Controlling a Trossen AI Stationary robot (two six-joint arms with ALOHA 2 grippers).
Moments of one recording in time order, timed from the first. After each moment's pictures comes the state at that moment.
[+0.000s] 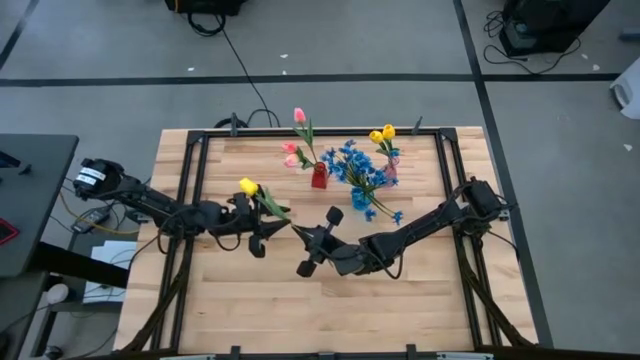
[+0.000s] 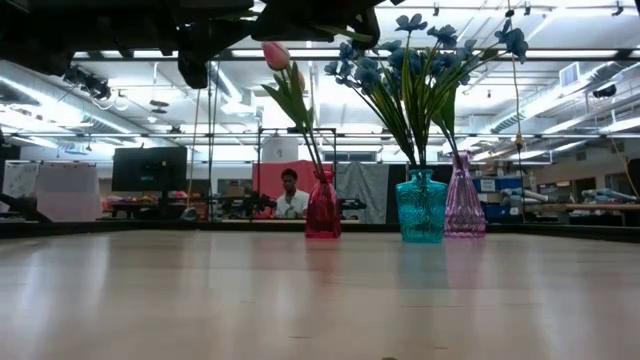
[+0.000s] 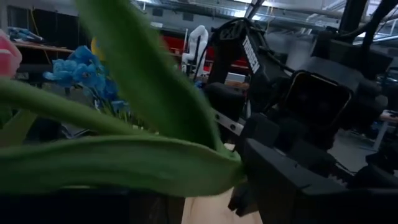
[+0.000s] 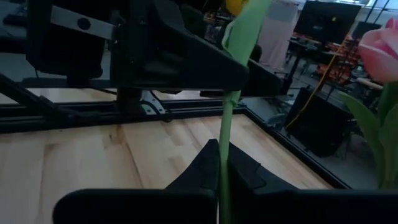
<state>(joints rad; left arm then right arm) -0.25 1.18 0.33 1.04 -0.37 -0.14 0.36 1.95 1.28 0.45 0.90 -0.03</state>
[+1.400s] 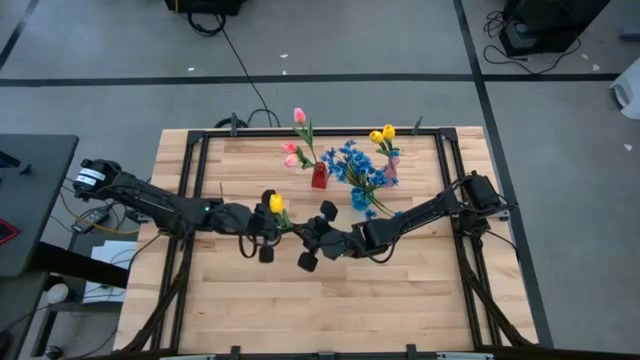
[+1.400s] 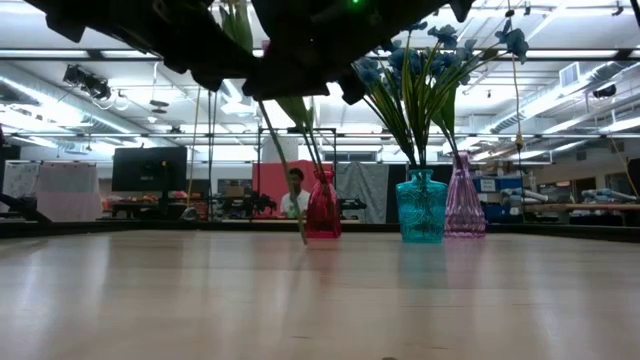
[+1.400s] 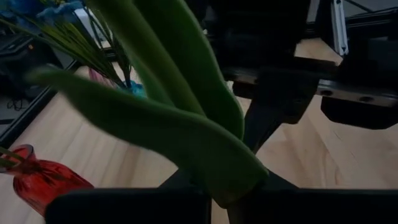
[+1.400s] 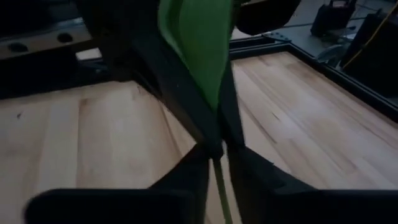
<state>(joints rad) -0.23 1.18 0.59 0.25 -0.27 0.02 0.26 1.93 1.28 0.17 0.61 0.28</state>
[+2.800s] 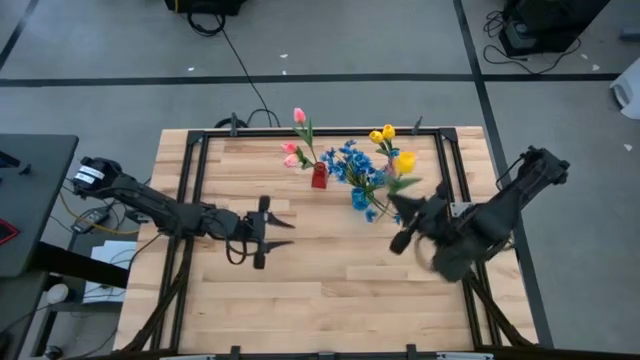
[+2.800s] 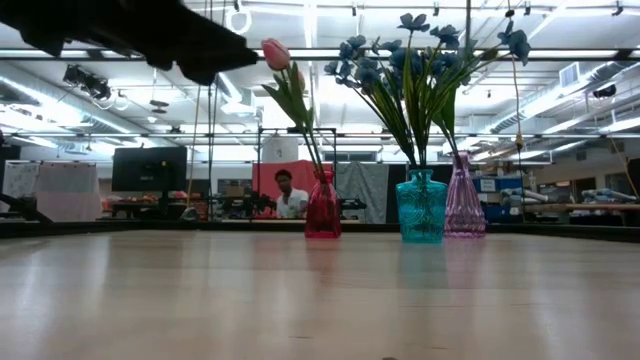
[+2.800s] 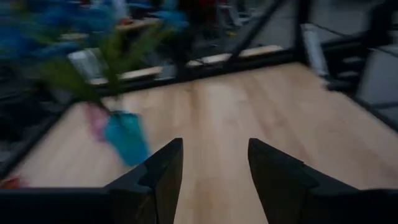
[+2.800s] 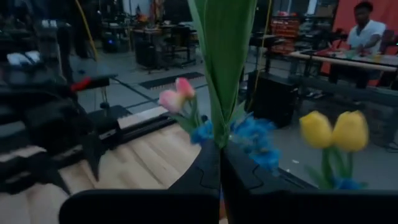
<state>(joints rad) -0.31 1.15 0.46 0.50 -0.28 0.10 0.68 1.27 1.26 -0.74 1.38 0.76</state>
